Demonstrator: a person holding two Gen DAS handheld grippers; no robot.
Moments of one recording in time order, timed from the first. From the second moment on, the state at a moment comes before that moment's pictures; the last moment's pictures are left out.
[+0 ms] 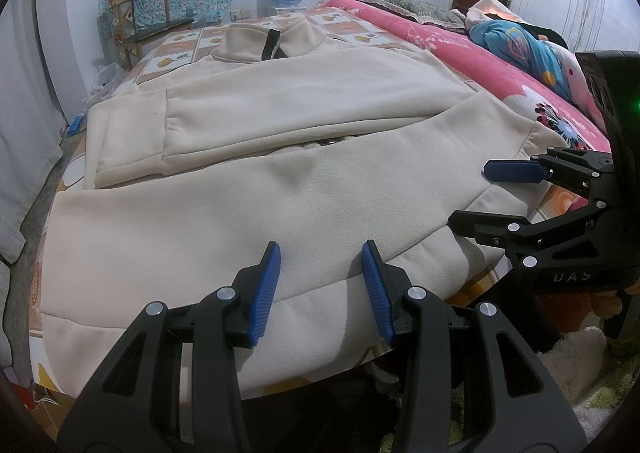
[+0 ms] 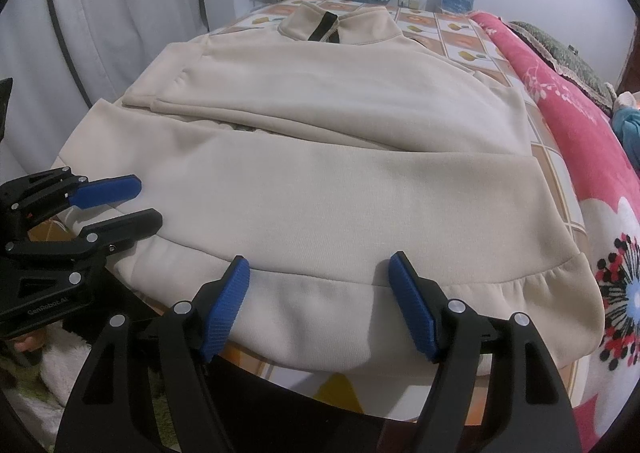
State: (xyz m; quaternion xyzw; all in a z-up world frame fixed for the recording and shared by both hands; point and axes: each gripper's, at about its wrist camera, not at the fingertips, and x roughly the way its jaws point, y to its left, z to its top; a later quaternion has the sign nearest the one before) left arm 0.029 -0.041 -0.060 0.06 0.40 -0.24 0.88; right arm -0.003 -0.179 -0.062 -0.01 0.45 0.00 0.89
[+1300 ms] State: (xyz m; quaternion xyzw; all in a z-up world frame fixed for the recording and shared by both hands) left arm 0.080 0.003 0.004 0.07 0.40 -0.19 0.89; right arm 0.024 -0.211 0.001 0.04 0.44 0.08 0.89
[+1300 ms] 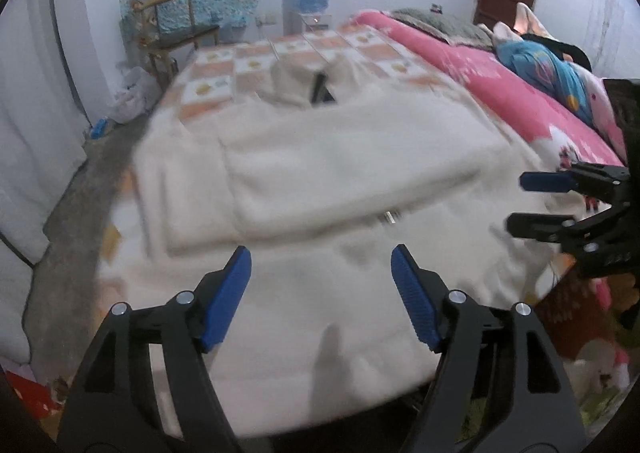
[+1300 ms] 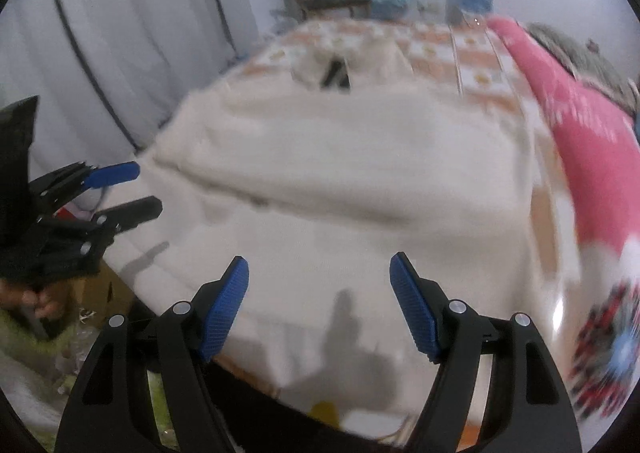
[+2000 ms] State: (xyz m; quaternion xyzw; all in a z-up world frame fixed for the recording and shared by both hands) left arm 0.418 -0.022 -0.007 -0.12 0.49 -0.21 0.84; right arm 0.371 -0.316 -0.006 0.22 0.53 0.09 0.82
